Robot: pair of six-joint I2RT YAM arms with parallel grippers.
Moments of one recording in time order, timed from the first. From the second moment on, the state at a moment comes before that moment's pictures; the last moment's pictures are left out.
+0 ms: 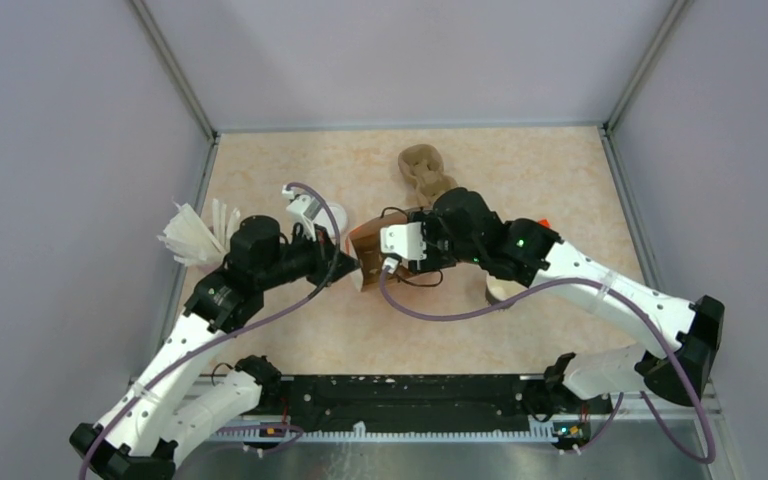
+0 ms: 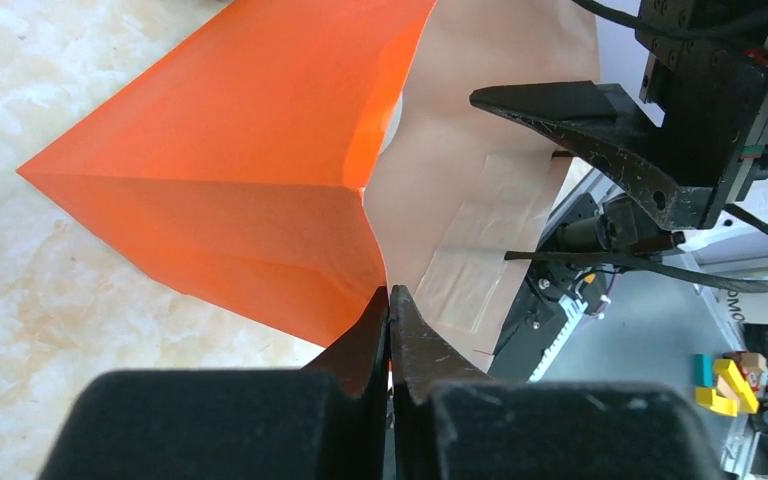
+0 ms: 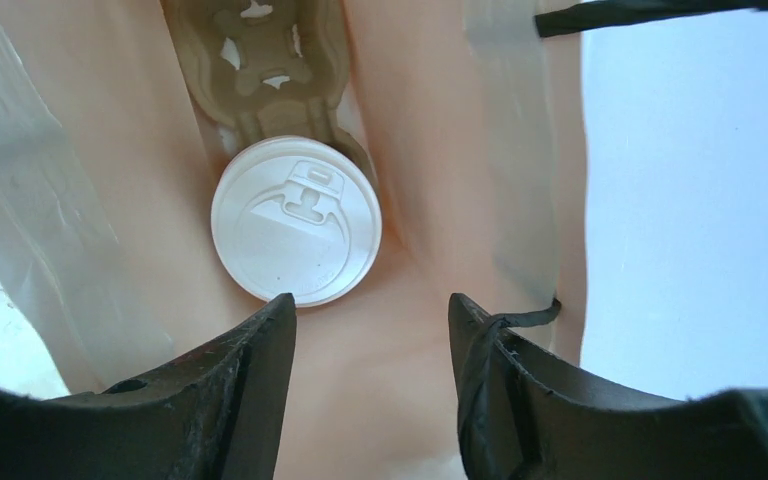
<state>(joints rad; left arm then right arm) -0.52 0.78 0.88 -0.49 0.41 -0.44 0.95 1.30 1.27 -0.66 0.06 -0.90</state>
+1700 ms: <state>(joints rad) -0.52 0.90 1.00 -0.54 0.26 -0.66 0.82 1.07 1.28 -0.24 0.19 -0.31</state>
